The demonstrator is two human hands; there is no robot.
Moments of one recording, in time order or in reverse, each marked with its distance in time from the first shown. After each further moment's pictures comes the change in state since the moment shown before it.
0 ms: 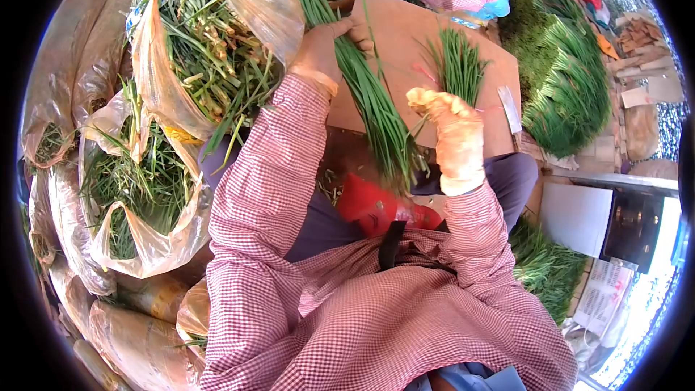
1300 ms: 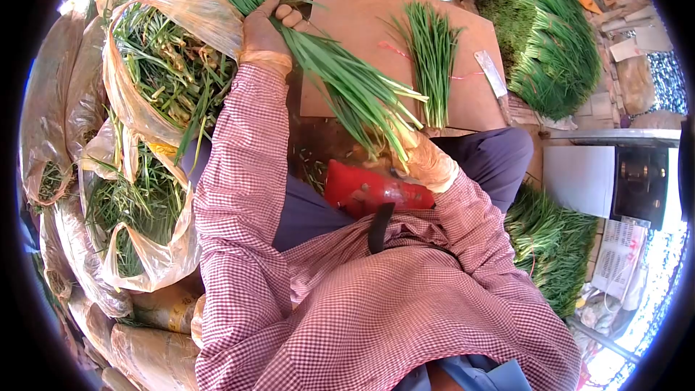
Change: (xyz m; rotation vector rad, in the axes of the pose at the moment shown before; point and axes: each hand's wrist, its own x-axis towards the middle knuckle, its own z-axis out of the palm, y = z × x) left_hand 0.021 0.011 -0.008 -0.098 -0.164 0.185; right_hand -0.051 0.053 -0.062 -0.051 -0.716 0.132
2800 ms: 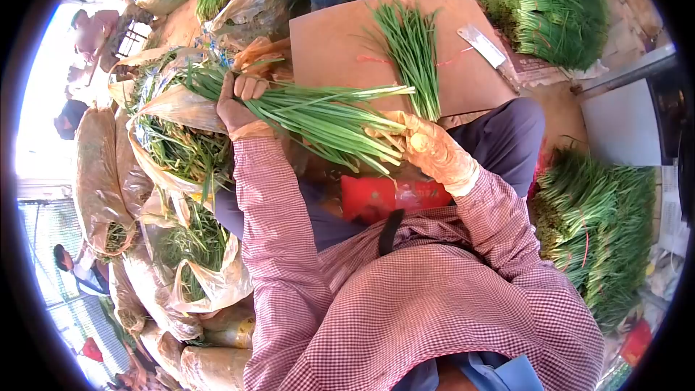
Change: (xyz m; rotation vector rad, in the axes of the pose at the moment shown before) left_hand -0.039 -0.017 0.035 -0.247 -0.298 0.008; right_hand -0.056 -0.030 -0.022 0.510 0.184 -0.231
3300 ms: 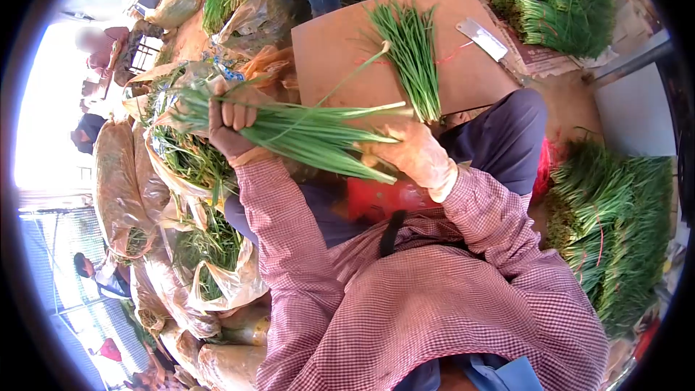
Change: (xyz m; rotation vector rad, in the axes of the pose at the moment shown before) left_hand -0.019 -0.010 0.045 0.202 -0.332 0.043; right_hand 0.014 0.003 0.008 -0.695 0.218 -0.102
